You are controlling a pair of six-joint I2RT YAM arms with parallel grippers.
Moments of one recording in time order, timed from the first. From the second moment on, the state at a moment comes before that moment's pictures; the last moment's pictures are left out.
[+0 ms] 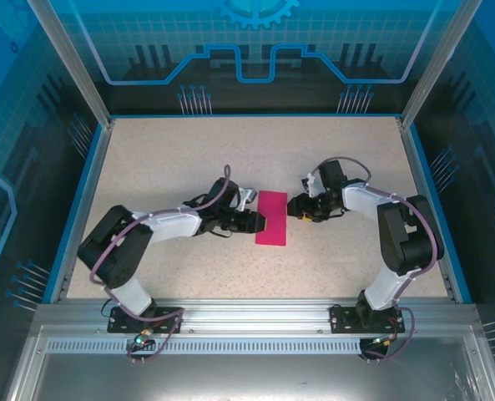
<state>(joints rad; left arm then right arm) -0.61 1.70 0.86 0.00 0.52 -0.59 0.24 1.71 0.95 -0.45 -0.58 0.33</state>
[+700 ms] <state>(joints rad) -0.63 1.80 0.88 -0.05 0.49 -0.58 0.27 1.75 0.93 -0.49 -0.61 0.34</state>
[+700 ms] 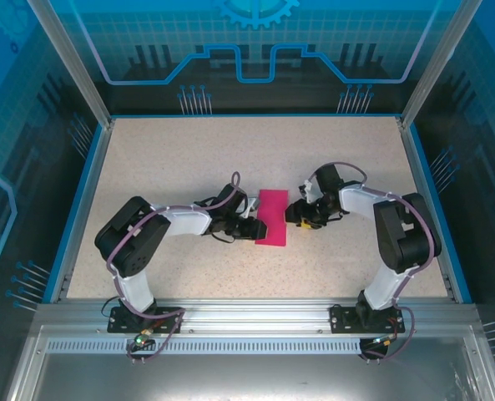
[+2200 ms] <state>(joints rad) -0.85 1.48 0.80 -0.11 0.14 -0.39 0.29 1.86 1.12 -0.49 -0.72 0.41</state>
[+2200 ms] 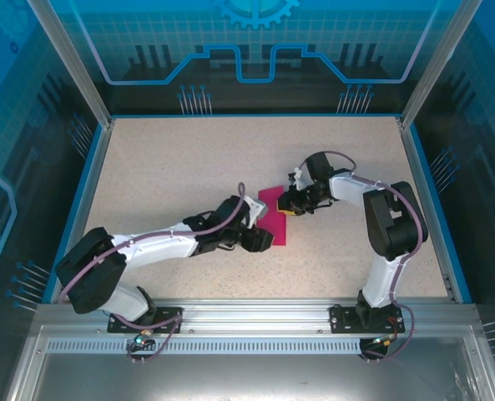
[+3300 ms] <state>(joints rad) -1.14 1.96 1.27 -0.50 -0.58 -0.30 0.29 1.86 1.15 -0.54 -0.73 0.41</state>
